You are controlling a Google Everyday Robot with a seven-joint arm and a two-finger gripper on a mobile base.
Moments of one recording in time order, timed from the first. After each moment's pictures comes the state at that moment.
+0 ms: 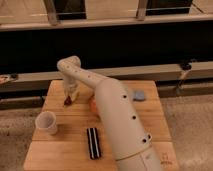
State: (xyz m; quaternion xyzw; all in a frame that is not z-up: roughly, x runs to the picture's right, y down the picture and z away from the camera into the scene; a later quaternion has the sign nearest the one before) arm -0.227 0.101 0.936 -0.32 -0.28 -0.42 0.80
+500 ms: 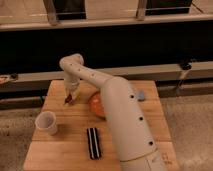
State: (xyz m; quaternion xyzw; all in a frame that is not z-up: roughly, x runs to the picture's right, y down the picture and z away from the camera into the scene) arm -0.217 0.086 0.923 -0.31 -0.28 -0.40 0.82
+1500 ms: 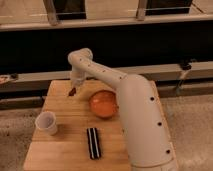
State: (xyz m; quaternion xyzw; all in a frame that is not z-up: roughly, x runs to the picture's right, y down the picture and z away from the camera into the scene) arm -0.179 0.043 0.902 -0.27 -0.27 -0.34 0.86
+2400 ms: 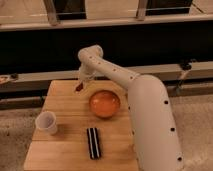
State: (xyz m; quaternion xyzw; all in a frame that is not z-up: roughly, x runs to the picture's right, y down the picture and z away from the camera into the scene) arm -0.123 0.016 0.903 -0.25 -0.25 -0.28 0.89
